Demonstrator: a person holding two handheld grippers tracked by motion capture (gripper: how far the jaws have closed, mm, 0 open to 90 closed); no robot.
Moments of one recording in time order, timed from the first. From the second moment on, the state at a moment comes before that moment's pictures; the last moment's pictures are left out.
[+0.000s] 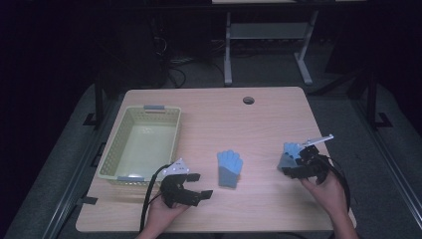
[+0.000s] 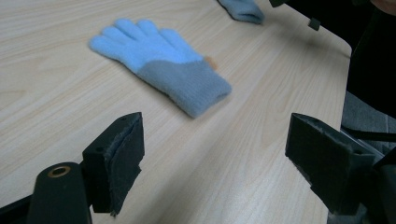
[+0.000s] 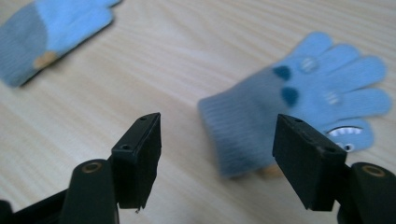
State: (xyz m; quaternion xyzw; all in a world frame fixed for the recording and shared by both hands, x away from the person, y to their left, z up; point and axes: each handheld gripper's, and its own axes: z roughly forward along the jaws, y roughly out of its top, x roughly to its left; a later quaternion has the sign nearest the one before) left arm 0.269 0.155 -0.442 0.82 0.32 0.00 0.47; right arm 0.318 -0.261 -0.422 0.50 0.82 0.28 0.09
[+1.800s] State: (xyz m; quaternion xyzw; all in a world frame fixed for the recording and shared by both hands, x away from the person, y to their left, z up) left arm 0.274 0.158 -0.444 0.81 0.33 0.01 0.48; right arm 0.378 -0.273 -0.447 0.53 0.82 0.19 0.08
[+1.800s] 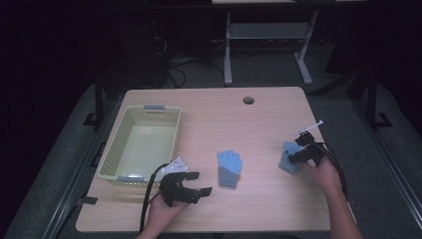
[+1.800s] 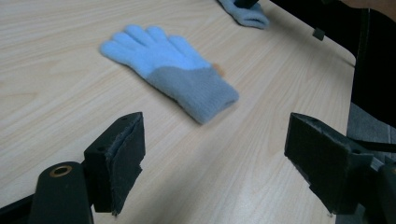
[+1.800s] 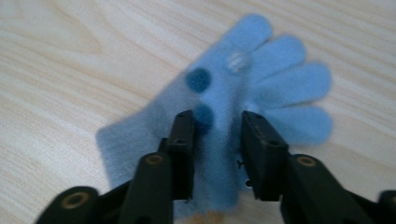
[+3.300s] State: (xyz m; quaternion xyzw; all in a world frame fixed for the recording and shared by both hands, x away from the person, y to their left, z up) left arm 0.270 0.160 -0.442 0.81 0.33 0.01 0.49; right arm 0.348 -0.185 -0.381 0.40 0.87 0.27 0.06
